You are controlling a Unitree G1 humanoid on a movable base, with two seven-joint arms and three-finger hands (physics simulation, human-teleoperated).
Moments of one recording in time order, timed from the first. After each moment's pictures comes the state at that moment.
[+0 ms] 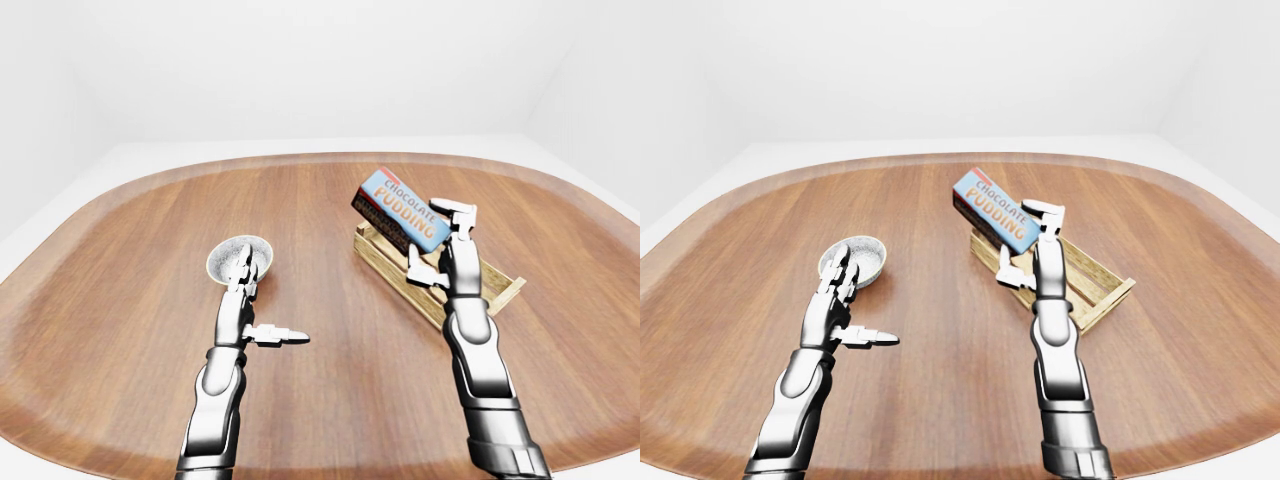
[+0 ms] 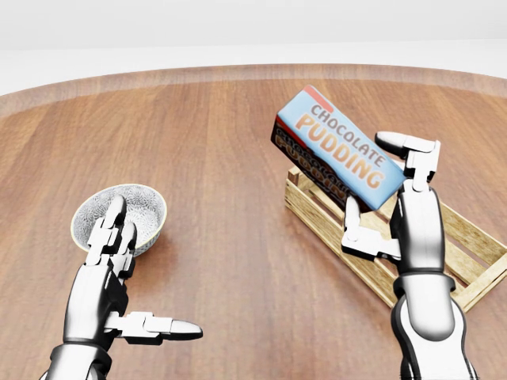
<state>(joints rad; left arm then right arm) 0.01 0.02 0.02 -0.03 0.00 -0.04 -0.09 -0.20 -0.09 -0.09 -0.04 -0.13 -0.09 -0.05</state>
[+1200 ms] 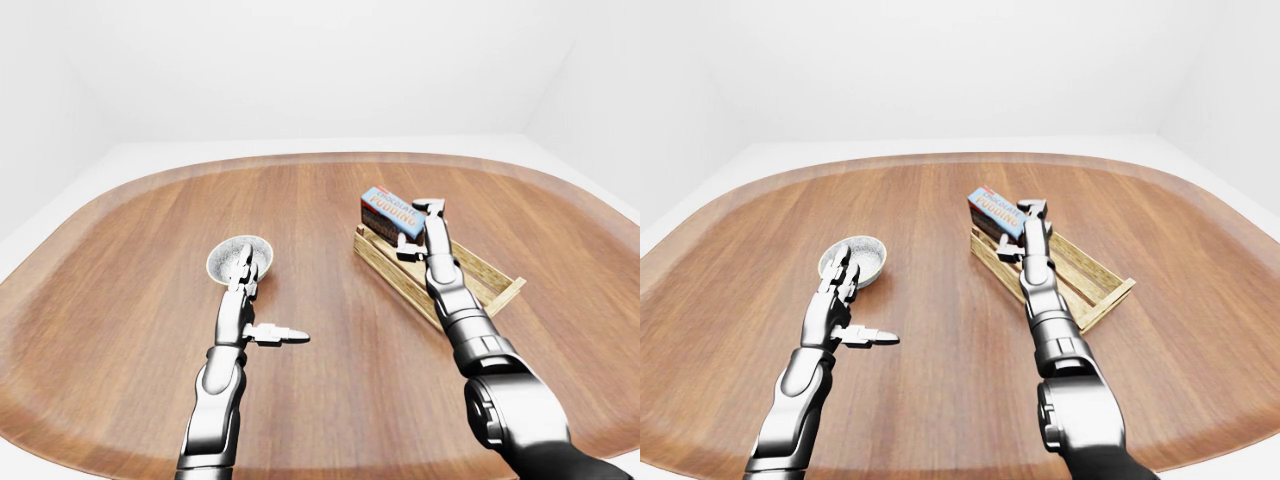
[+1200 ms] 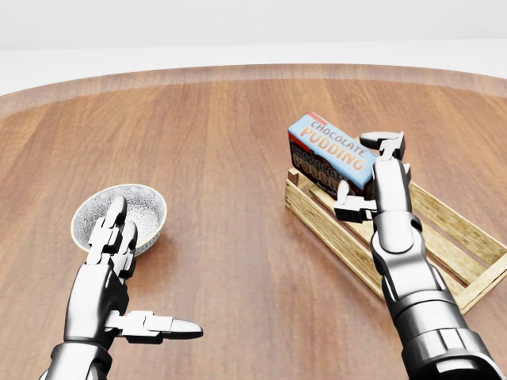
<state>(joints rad) 0.01 0.02 0.02 -0.03 -0.01 -0.03 -0.09 -0.73 -0.20 -0.09 0.90 -0.21 -0.09 -0.18</state>
